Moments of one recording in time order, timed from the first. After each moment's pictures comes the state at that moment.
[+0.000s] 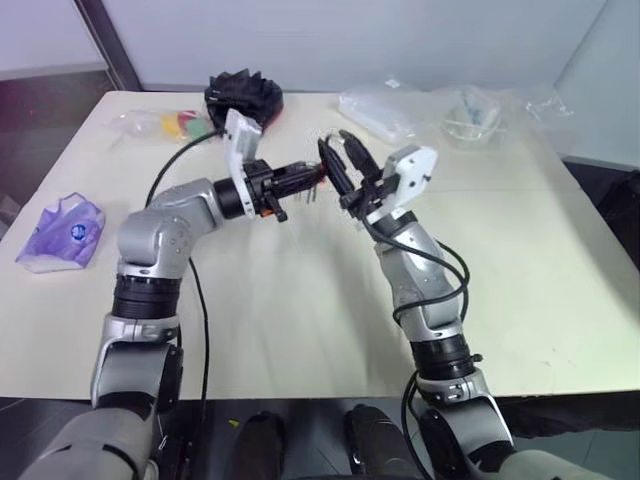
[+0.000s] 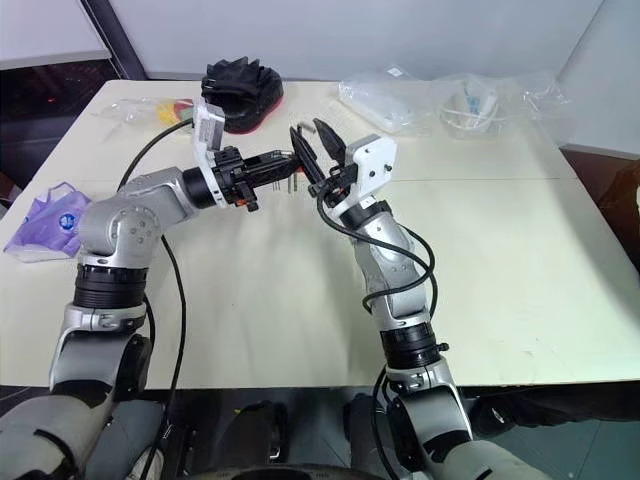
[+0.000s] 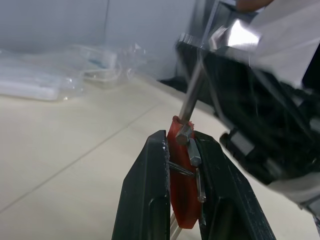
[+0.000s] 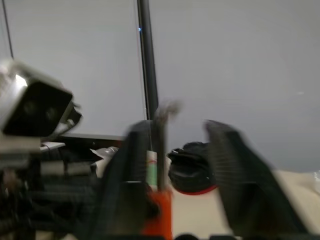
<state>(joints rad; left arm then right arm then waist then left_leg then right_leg) -0.82 0.40 0.06 0.10 -0.63 0.73 -0.85 -0.56 0.01 0.07 -0.01 0.27 -0.03 0.37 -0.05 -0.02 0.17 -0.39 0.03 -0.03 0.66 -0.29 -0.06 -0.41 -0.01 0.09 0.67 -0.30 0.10</state>
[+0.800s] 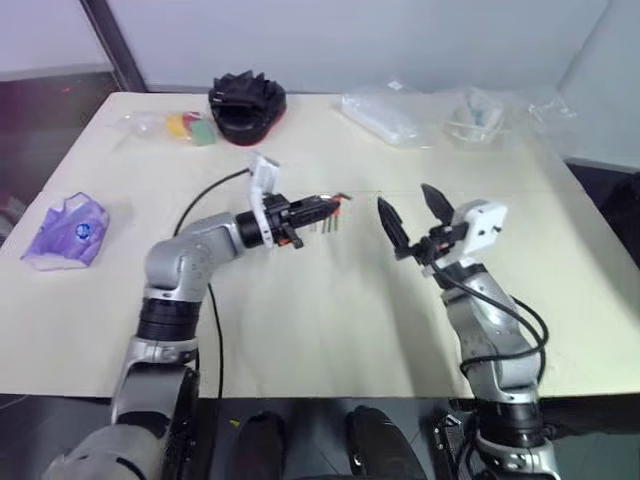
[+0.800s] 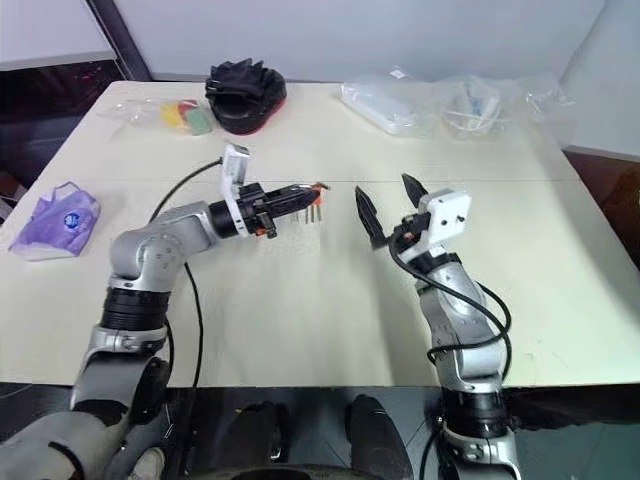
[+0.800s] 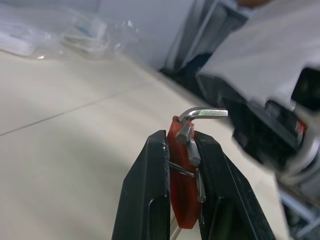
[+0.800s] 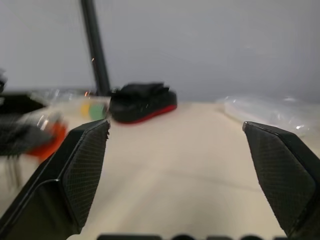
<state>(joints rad) -0.70 0.21 0.04 0.17 -0.65 0.81 -0.78 -0.11 -0.22 -0.10 -0.36 0.34 0.19 0.33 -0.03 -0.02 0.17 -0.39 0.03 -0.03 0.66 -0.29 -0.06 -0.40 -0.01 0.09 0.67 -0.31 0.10</state>
